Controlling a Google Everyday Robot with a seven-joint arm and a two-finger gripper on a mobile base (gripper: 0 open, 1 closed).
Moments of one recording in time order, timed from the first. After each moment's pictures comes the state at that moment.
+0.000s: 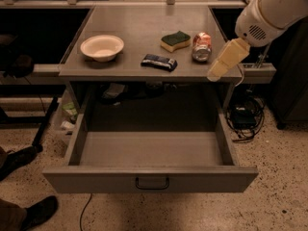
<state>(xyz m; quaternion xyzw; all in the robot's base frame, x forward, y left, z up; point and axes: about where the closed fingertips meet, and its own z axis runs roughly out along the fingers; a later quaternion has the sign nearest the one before) 0.598 -0.185 0.954 -0.49 0.82 0.00 0.30</state>
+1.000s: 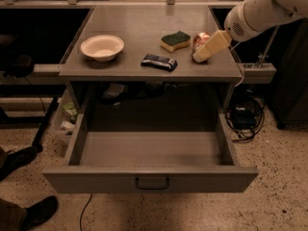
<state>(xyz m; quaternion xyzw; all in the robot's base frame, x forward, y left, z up) 0.692 -0.189 0.944 -0.40 0.83 0.00 0.40</state>
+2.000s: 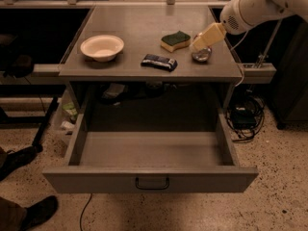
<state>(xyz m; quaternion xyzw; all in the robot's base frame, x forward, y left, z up) 0.731 -0.182 0.950 -0.40 0.81 0.02 0.43</state>
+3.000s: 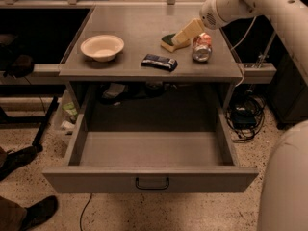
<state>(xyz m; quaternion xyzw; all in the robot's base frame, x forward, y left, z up) 0.797 -0.134 0.941 -0.42 0.78 0.06 0.46</state>
